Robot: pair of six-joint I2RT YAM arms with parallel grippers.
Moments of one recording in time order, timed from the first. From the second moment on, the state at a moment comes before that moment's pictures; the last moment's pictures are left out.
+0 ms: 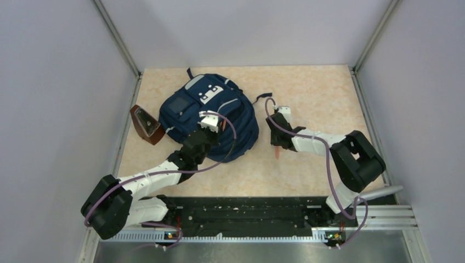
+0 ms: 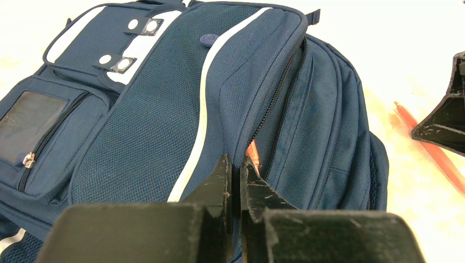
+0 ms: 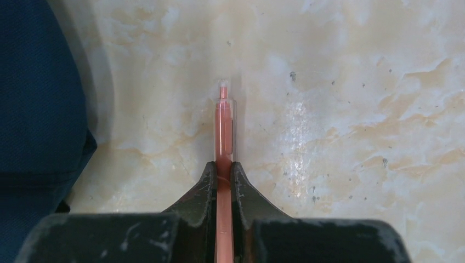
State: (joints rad) left arm -0.71 1.17 0.48 0.52 -0.34 -0.03; right arm 0.61 1.66 0.87 -0.13 0.41 0.50
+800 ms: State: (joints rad) left arm -0.71 1.17 0.48 0.52 -0.33 -0.03; right arm 0.63 1.63 0.96 0.09 -0.30 0.67
